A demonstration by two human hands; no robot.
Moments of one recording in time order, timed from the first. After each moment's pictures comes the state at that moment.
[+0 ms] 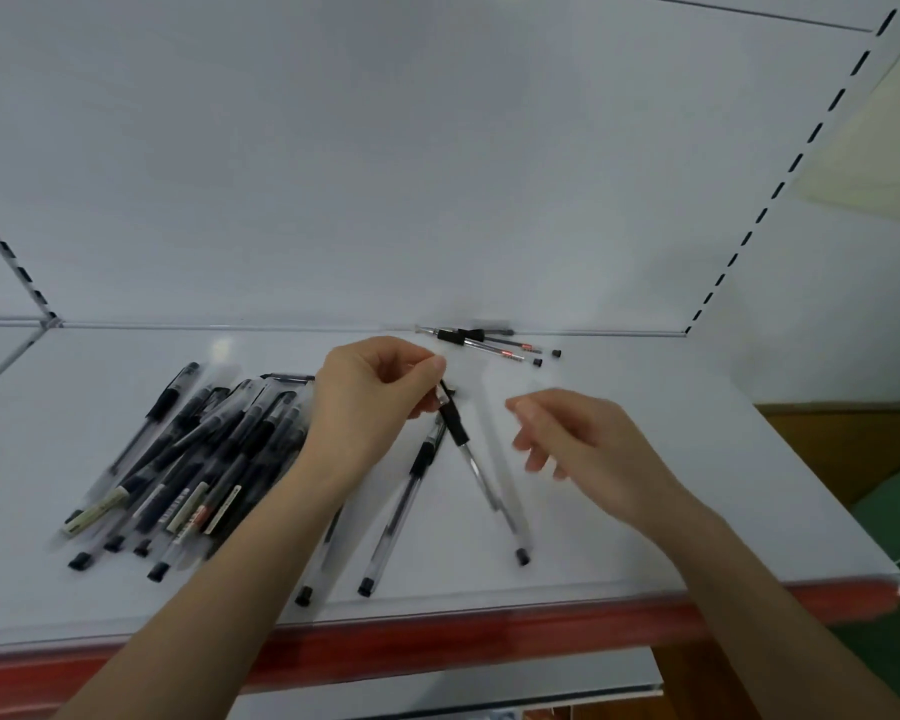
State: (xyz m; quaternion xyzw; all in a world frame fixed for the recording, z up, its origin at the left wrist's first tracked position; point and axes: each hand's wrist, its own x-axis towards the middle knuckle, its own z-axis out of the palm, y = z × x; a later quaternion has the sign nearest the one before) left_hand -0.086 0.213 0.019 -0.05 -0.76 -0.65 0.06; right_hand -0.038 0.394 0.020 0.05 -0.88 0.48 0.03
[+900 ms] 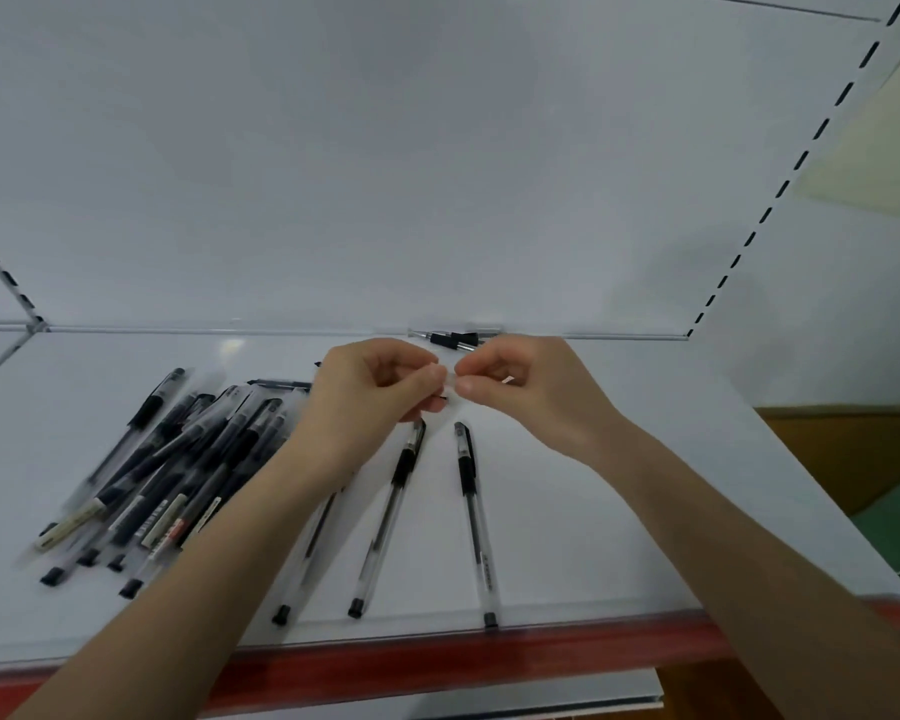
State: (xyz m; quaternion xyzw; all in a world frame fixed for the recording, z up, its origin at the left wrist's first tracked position) left_hand -0.089 0.217 0.027 -0.07 -0.75 -0.65 0.00; right_hand -0.087 0.380 0.036 0.13 -0.86 0.48 0.04
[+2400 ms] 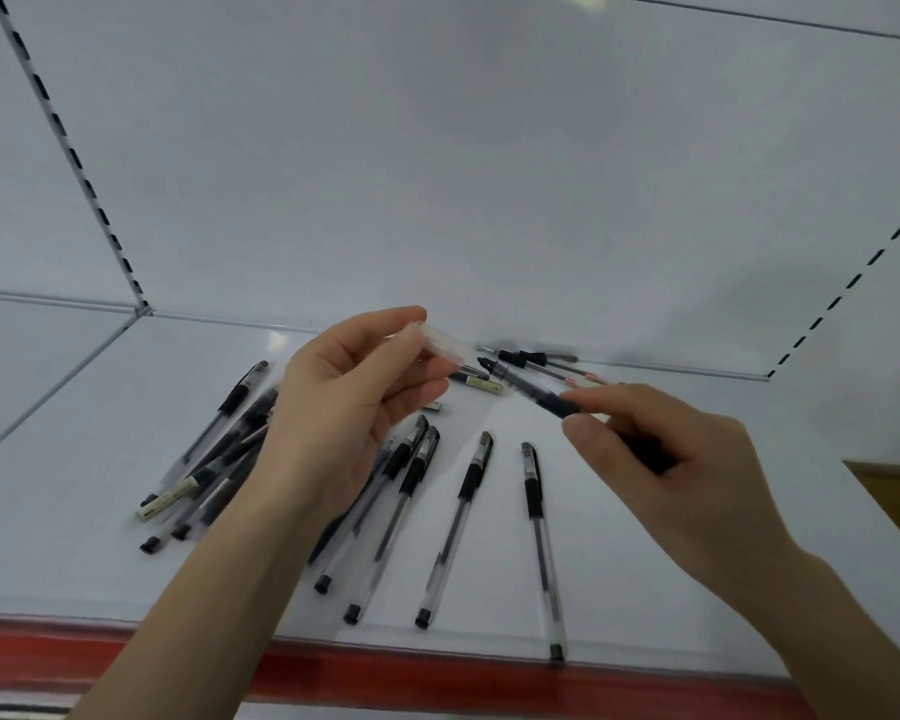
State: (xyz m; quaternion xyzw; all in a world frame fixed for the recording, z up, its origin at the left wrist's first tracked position) left_hand -0.062 0.173 0.054 -0.01 -0.53 -0.85 0.03; right_hand -0.030 0.370 0.054 0.24 -0.85 0.42 0.21
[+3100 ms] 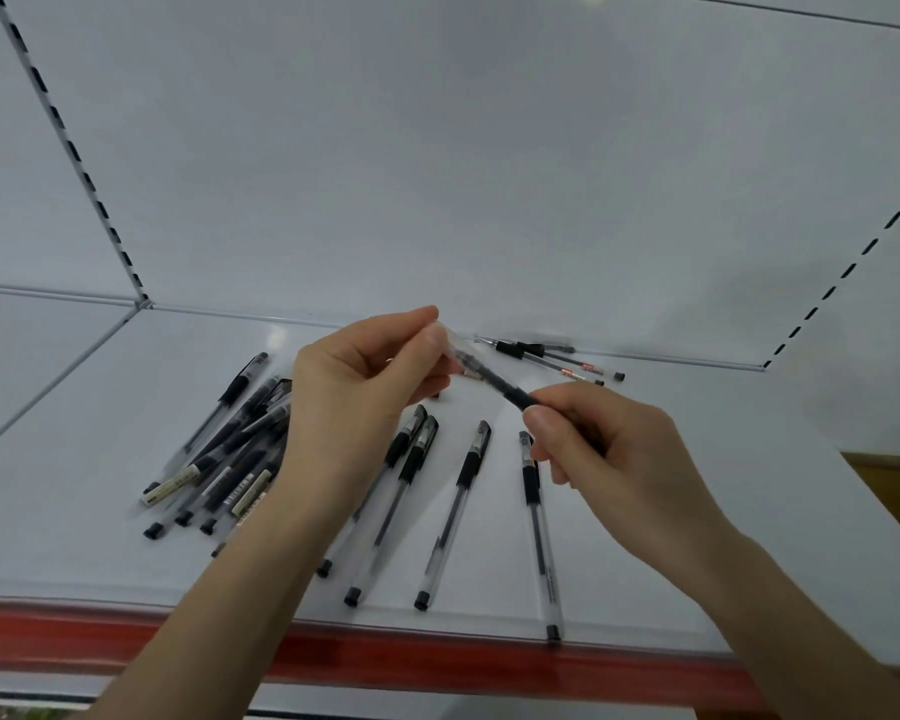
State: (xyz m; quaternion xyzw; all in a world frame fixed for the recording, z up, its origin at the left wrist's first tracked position) left_hand -0.053 0.186 0.052 -0.02 -0.60 -0.79 0.12; right_hand -0.030 0.352 0.049 0.15 -0.86 0.49 0.07
